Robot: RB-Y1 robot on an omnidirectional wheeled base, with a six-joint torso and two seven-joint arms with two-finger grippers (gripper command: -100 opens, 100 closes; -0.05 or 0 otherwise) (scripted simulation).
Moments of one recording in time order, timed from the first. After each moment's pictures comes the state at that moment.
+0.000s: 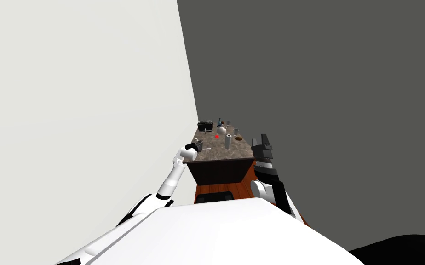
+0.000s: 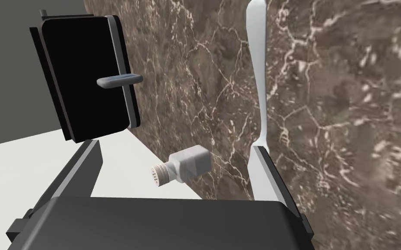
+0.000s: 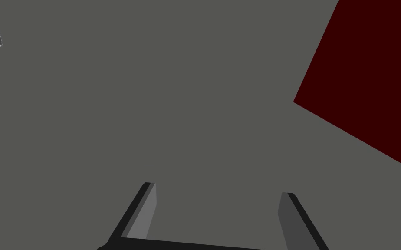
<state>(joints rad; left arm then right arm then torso) -0.37 0.20 -0.23 -1.63 0.19 0.88 0.09 0.53 0.03 -0.03 -2.26 -0.10 -0.46 0.09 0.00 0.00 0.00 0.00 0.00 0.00</state>
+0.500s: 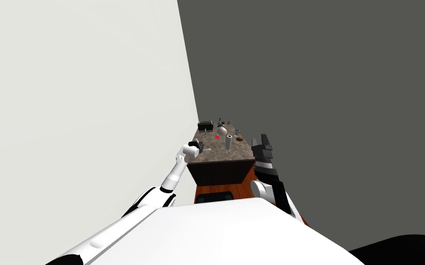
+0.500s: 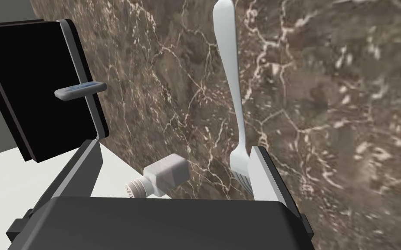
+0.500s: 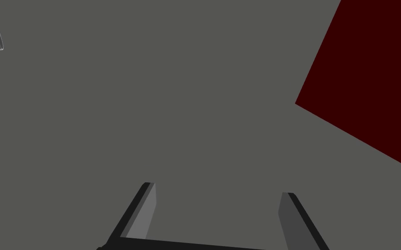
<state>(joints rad) -0.46 0.20 -0.25 -1.55 0.20 1.02 0.09 0.53 0.03 -0.03 -2.26 -0.10 -0.46 0.09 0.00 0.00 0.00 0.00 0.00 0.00</state>
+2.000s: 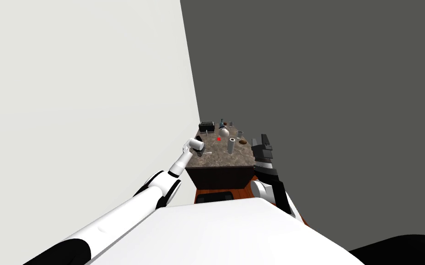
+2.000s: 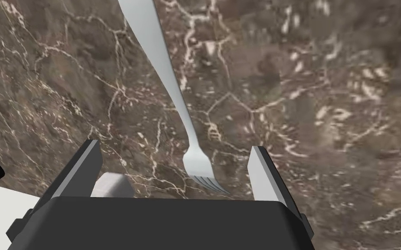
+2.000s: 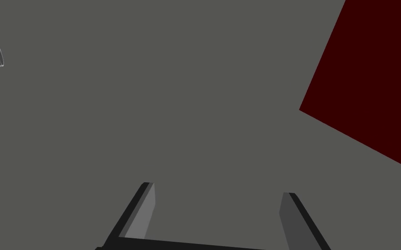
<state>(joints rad) -0.70 0.18 -0.31 -1.27 0.26 1.42 0.08 0.53 0.03 -0.03 -2.26 -0.10 -0.46 0.09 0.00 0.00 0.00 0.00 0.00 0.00</state>
